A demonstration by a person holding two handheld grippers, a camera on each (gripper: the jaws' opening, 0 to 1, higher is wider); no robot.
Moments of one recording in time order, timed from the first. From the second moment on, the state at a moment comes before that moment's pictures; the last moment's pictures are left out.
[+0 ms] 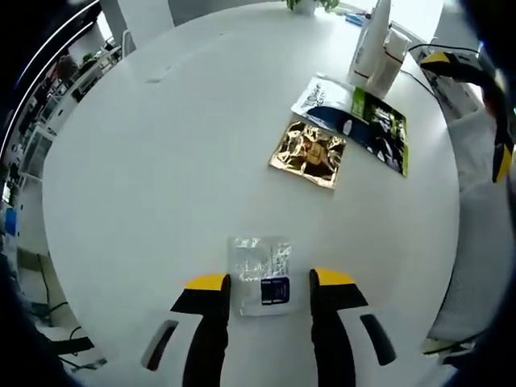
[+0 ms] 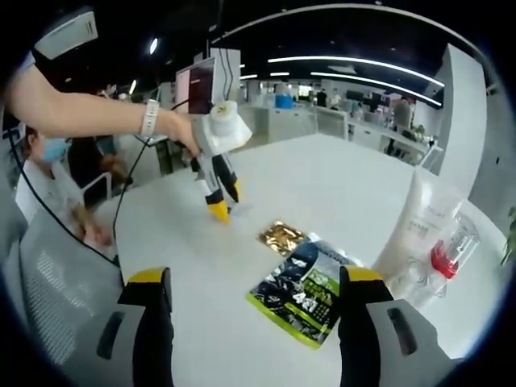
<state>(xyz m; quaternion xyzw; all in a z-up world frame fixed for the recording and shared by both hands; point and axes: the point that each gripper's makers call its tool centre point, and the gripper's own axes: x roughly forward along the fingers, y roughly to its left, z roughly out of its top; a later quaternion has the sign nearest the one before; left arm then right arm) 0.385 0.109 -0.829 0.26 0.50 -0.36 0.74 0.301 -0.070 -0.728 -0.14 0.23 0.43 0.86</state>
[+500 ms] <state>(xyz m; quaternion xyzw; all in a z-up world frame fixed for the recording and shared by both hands) 0.373 0.096 -0.829 0.29 0.49 -0.40 0.72 0.300 -0.073 -0.728 -0.14 0.23 0.43 0.86</state>
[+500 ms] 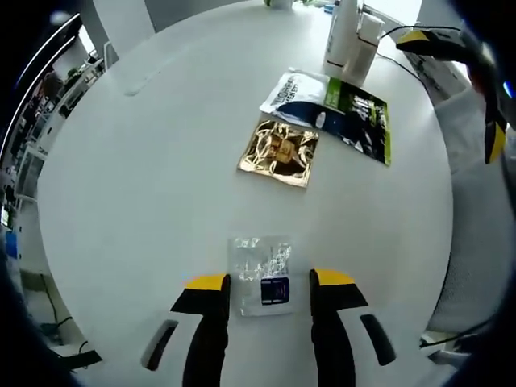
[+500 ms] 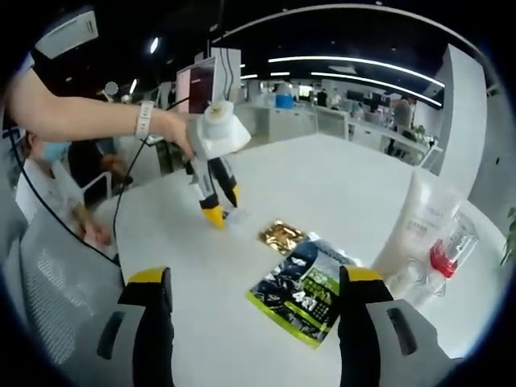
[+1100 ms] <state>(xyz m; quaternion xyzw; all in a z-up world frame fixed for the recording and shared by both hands) 0.359 0.078 -0.833 0.32 0.48 -0.43 0.70 0.301 -0.078 -0.723 -0.14 0.23 0.42 0.87</state>
